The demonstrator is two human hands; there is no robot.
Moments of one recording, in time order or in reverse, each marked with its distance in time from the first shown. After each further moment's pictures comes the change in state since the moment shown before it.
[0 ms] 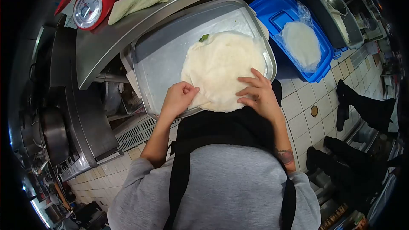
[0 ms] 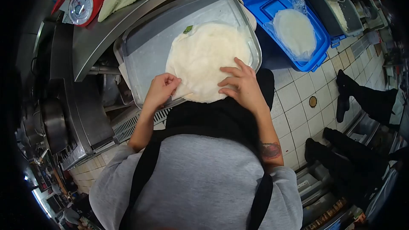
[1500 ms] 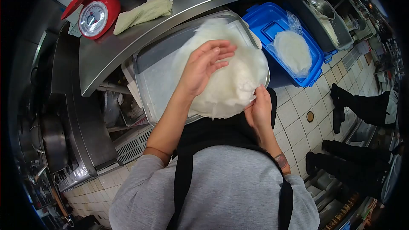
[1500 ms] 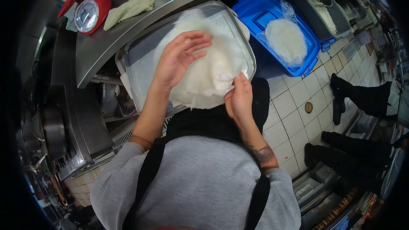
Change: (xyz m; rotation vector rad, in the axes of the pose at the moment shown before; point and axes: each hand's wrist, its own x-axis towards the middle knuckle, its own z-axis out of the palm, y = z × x) left_hand 0.028 0.138 0.008 -0.916 -0.372 0.405; right_hand 0.013 -0.055 0.023 1.573 0.640 0.340
